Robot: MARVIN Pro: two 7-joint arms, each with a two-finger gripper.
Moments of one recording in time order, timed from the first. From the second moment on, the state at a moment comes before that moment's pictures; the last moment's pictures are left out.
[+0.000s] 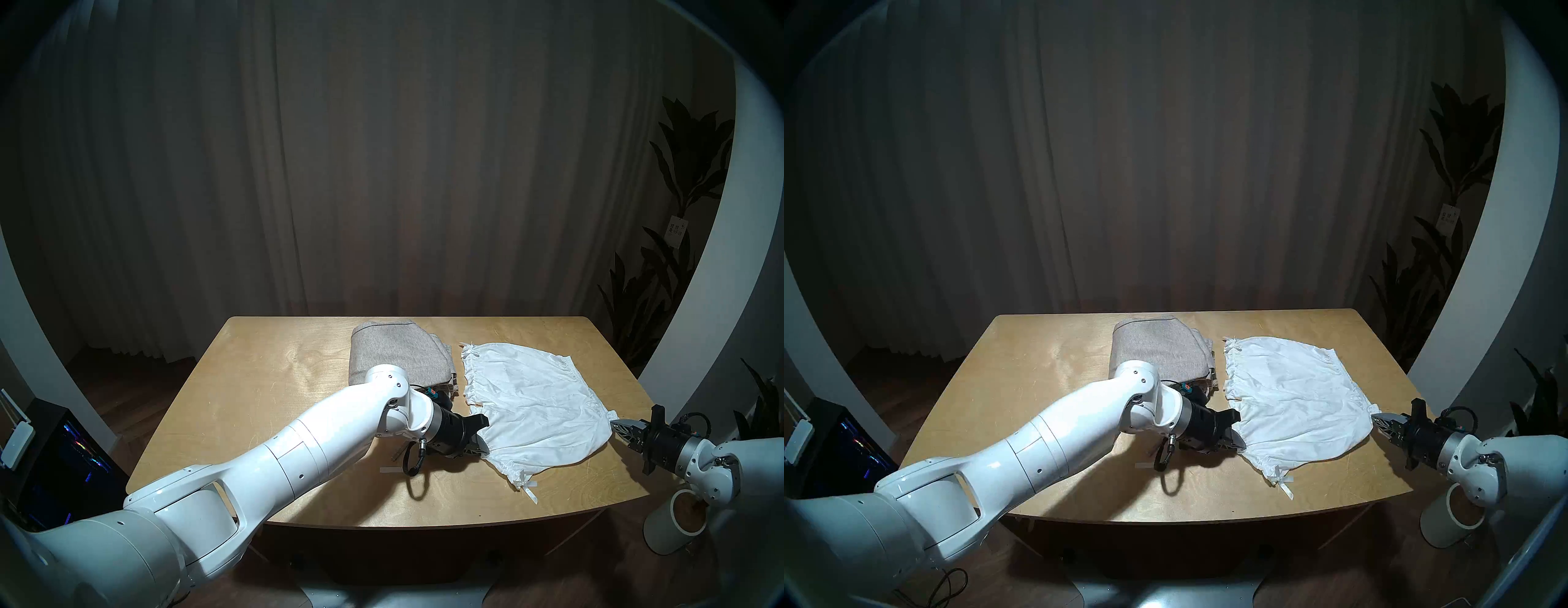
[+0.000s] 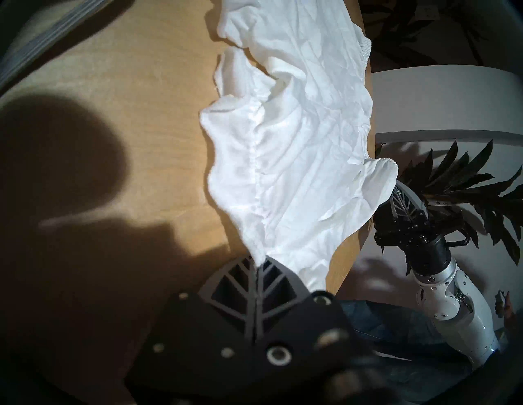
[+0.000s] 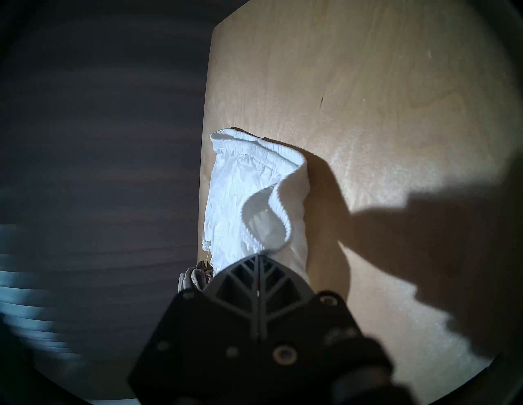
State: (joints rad) left arm 0.96 -1.35 -0.57 -1.21 -1.96 0.82 0.43; right arm -2.24 -0.10 1.38 -1.51 2.74 0.26 0.47
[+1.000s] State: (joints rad) left arm 0.93 -1.35 -0.68 -1.20 -2.04 0.74 0.51; right arm -2.31 -0.10 1.55 -1.52 2.81 0.28 0.49
